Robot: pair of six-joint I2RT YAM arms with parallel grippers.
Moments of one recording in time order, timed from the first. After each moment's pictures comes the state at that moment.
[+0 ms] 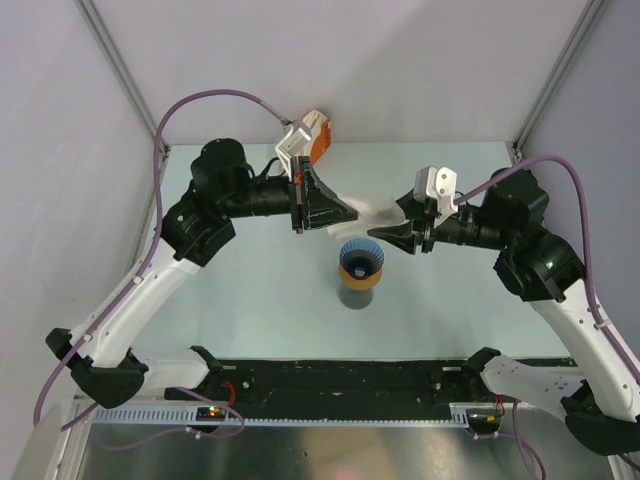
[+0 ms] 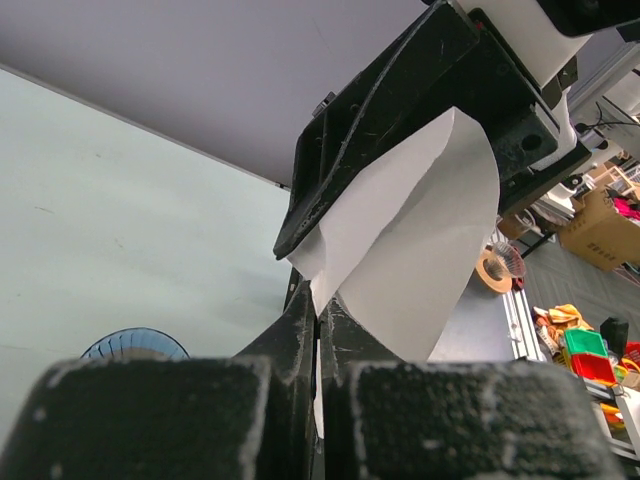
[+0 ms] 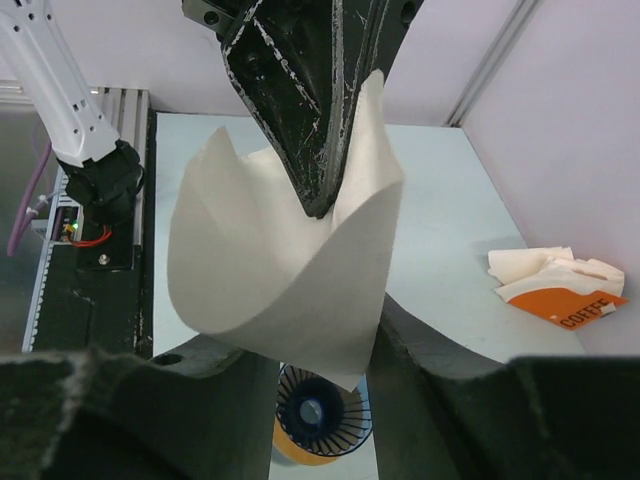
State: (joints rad) left arm -0.71 1.24 1.53 -0.32 0.76 -0.43; right arm 0.63 1.00 1.42 -0.50 -0.70 -0.33
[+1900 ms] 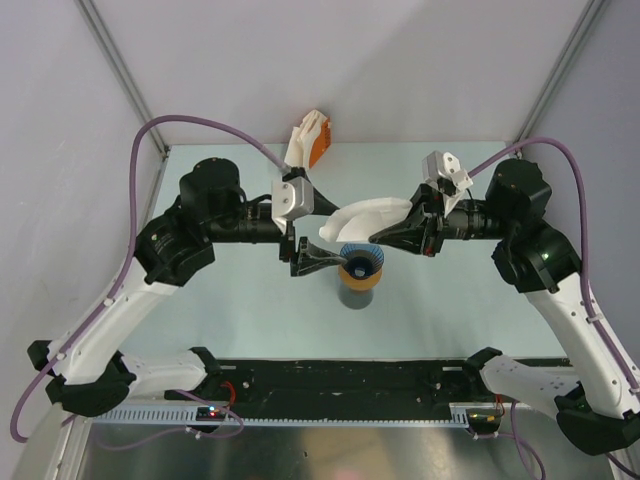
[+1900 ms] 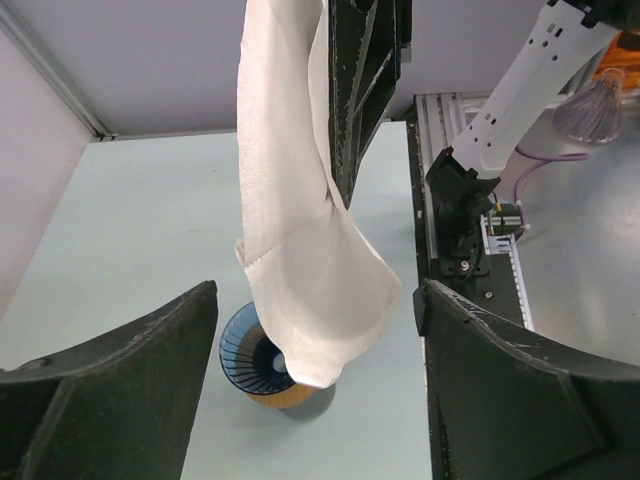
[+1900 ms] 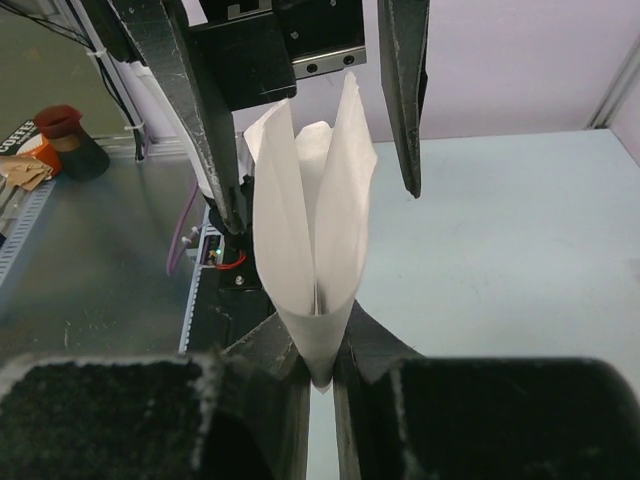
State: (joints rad) left arm -0.84 1.15 1.58 -0.61 0.65 0.24; right arm 0.52 1.02 1.40 -0.43 -1.00 -0.03
